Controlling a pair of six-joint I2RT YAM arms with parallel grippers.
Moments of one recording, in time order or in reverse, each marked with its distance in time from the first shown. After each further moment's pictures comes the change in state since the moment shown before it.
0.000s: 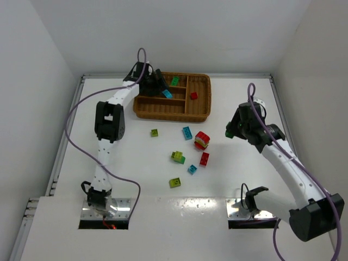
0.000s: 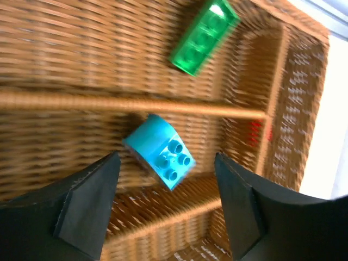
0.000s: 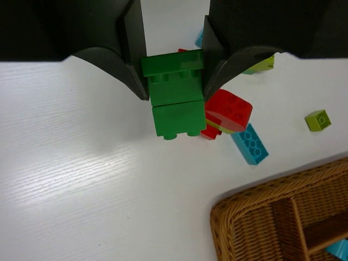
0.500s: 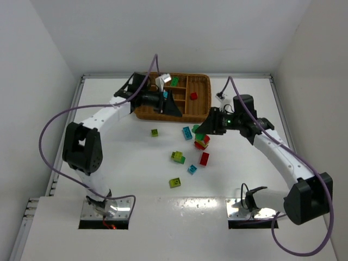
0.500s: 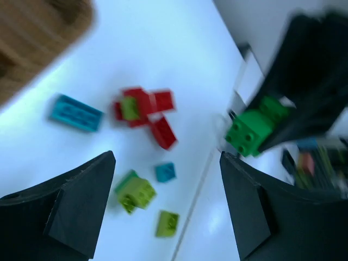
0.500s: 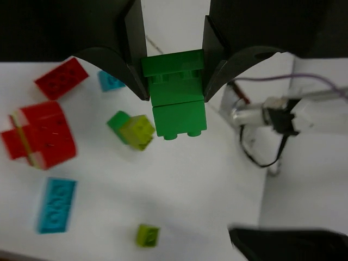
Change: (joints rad) left arm -0.116 -0.681 -0.690 0.059 0.561 0.332; right arm -0.010 0.150 0.000 0.252 -0.835 -0.177
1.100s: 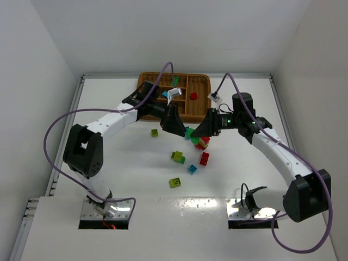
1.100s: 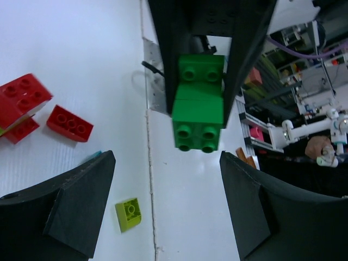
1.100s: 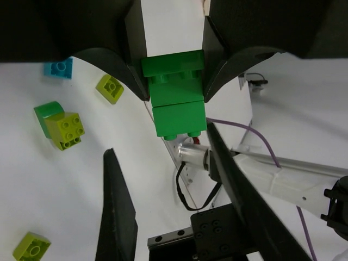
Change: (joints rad) left arm -0.134 -0.070 -0.143 -0.015 0.473 0.223; right arm 0.006 0.034 -0.001 0.131 -0.417 -0.019
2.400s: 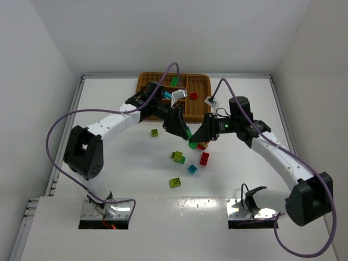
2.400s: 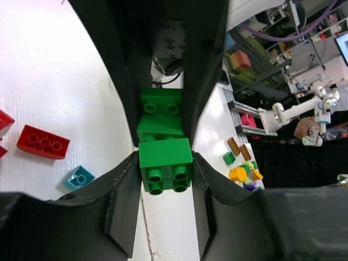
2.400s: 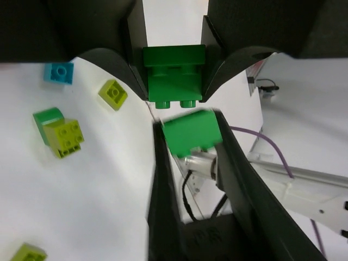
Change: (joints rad) left arm -0.059 -0.013 0.027 -0.013 0.072 0.038; right arm 0.055 -0.025 -0.025 -0.012 0.039 -0.037
